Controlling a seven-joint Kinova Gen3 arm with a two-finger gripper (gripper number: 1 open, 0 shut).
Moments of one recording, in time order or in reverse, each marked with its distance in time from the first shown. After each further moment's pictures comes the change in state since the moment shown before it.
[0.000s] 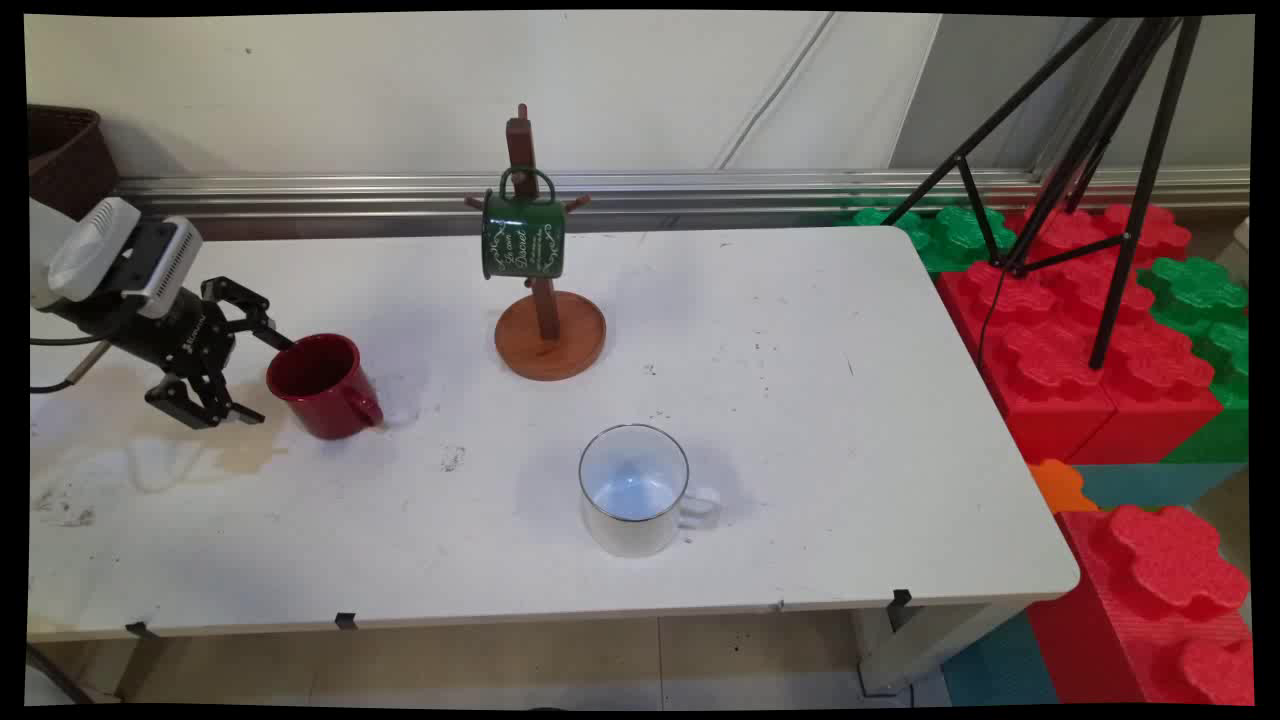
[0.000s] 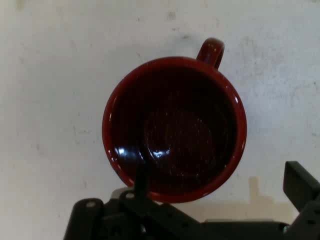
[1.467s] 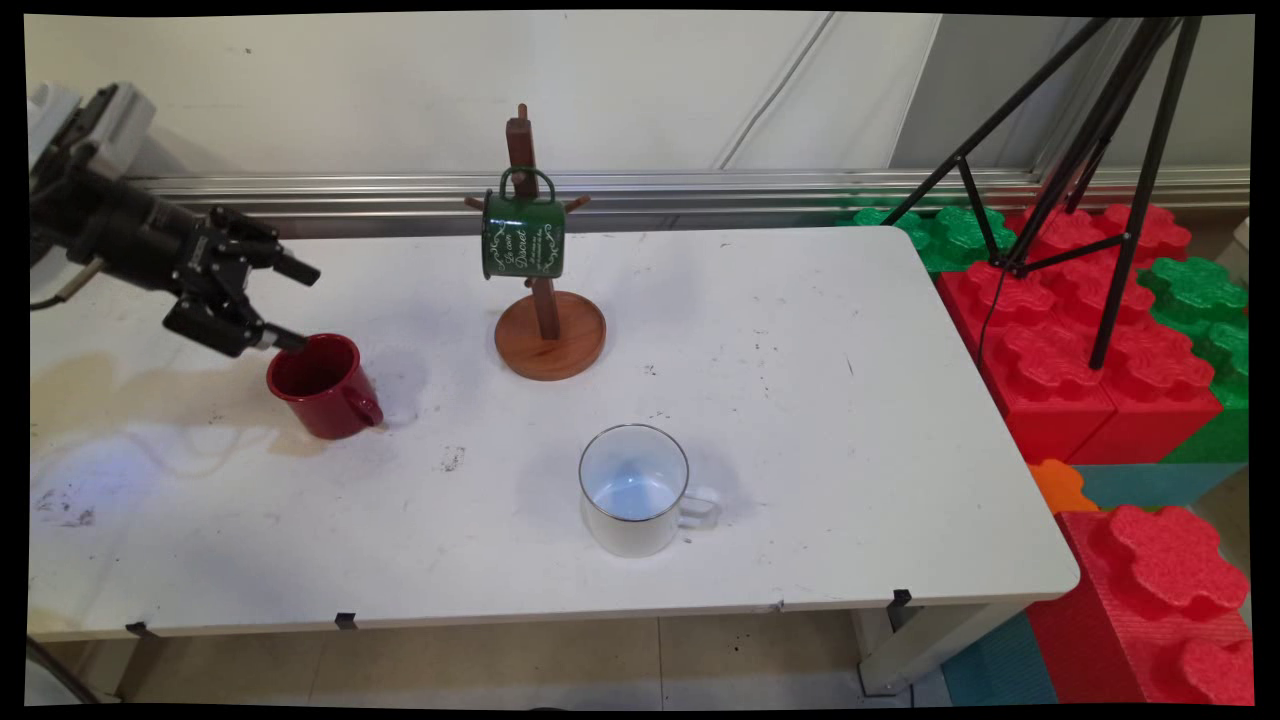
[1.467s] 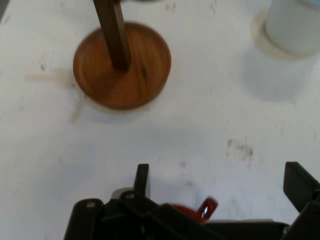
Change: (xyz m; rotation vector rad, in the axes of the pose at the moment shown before) arm 0.028 -0.016 -0.054 -0.003 0.325 -0.291
